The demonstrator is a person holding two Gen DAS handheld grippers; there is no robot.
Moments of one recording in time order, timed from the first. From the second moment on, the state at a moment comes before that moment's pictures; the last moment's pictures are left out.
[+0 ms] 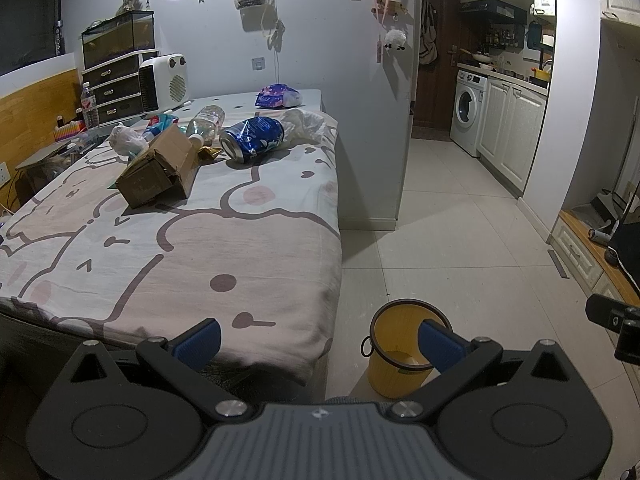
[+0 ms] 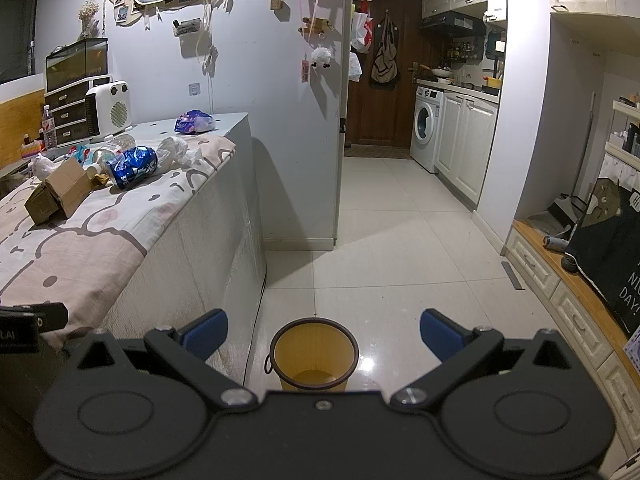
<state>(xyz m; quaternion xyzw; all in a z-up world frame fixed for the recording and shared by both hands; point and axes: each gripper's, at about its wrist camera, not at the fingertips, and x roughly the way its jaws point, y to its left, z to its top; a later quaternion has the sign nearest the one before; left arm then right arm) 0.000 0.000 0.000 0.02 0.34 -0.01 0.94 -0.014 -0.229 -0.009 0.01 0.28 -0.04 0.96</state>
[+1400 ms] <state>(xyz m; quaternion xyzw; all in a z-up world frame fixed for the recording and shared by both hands) 0.047 0.027 -0.028 -0.01 0.38 0.02 0.93 0.028 -0.228 -0.038 0.01 0.32 -0.04 0.95</state>
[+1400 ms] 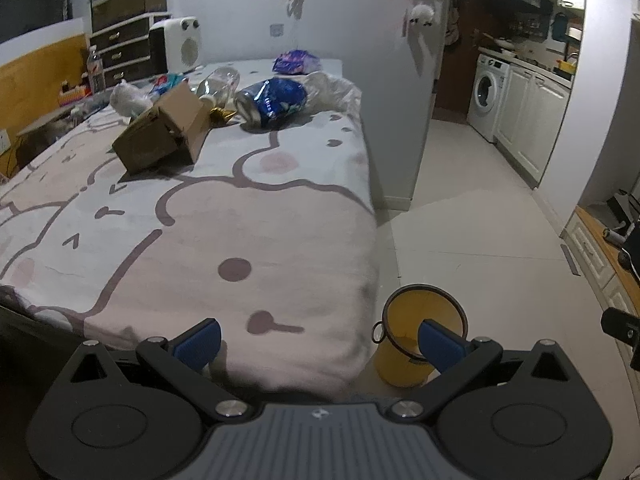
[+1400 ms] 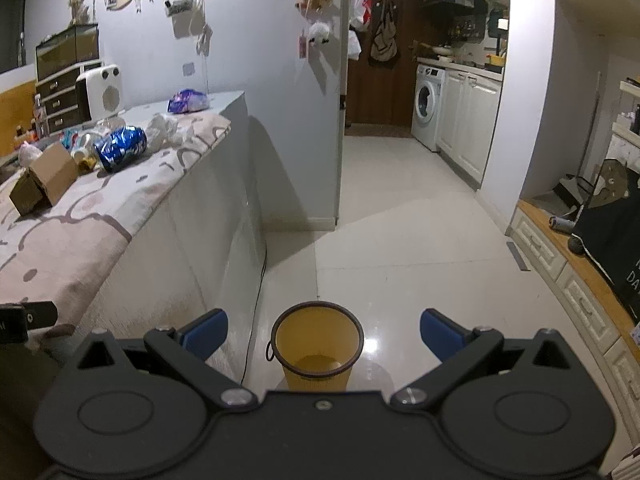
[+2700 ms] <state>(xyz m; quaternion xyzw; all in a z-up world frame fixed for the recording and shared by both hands) 0.241 0.216 -0.001 -0.12 0.28 0.11 0.95 0.195 -0.089 0.003 0.03 0.22 0.10 0.97</state>
